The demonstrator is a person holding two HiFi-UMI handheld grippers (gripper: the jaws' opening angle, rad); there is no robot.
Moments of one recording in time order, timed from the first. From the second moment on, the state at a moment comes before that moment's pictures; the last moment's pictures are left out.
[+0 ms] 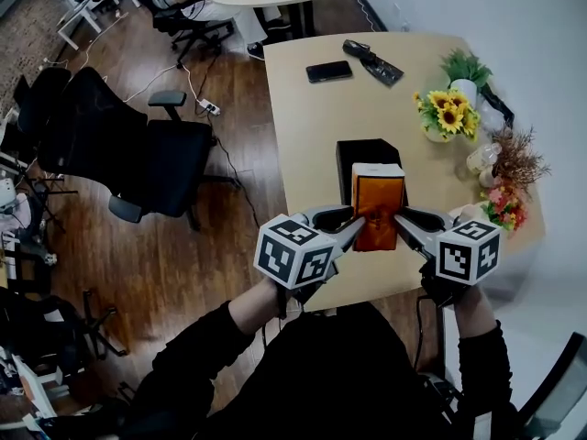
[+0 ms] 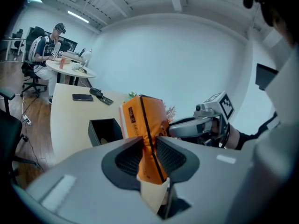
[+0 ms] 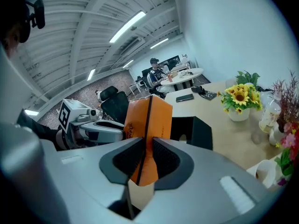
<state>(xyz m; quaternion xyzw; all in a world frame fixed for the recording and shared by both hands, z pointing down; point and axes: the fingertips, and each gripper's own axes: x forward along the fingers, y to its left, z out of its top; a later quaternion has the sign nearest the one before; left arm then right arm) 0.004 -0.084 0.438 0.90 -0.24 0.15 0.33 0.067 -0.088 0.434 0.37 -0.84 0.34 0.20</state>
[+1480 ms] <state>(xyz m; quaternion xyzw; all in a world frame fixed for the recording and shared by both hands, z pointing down) 0.021 -0.203 0.526 0.83 -0.25 0.21 0.46 0.079 -0.210 0.527 0.29 -0.80 0.45 0.26</state>
